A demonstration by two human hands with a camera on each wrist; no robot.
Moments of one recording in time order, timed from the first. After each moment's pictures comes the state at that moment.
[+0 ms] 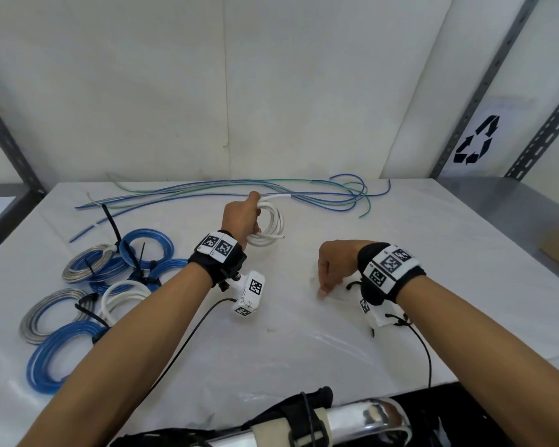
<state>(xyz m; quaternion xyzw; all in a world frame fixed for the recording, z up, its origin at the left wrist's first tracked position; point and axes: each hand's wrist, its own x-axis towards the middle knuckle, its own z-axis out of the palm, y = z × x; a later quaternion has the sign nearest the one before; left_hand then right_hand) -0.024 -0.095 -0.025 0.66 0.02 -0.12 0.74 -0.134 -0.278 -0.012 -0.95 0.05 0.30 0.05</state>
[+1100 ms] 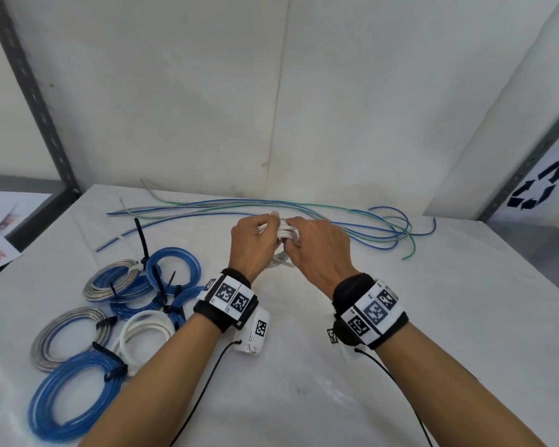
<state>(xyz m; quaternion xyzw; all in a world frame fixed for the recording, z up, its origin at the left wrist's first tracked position) -0.008 -0.054 -0.030 0.76 -0.13 0.12 0.63 -0.065 -0.171 0.012 -0.98 0.00 -0.17 0.07</state>
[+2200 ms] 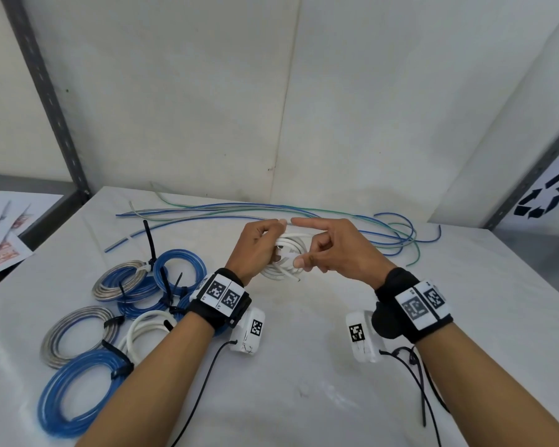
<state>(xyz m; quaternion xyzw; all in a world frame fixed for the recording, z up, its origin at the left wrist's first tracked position) 0.002 -0.041 -0.035 0.66 -0.20 -0.04 0.72 -0.072 -0.211 0.037 -0.88 -0.07 0.02 0.47</state>
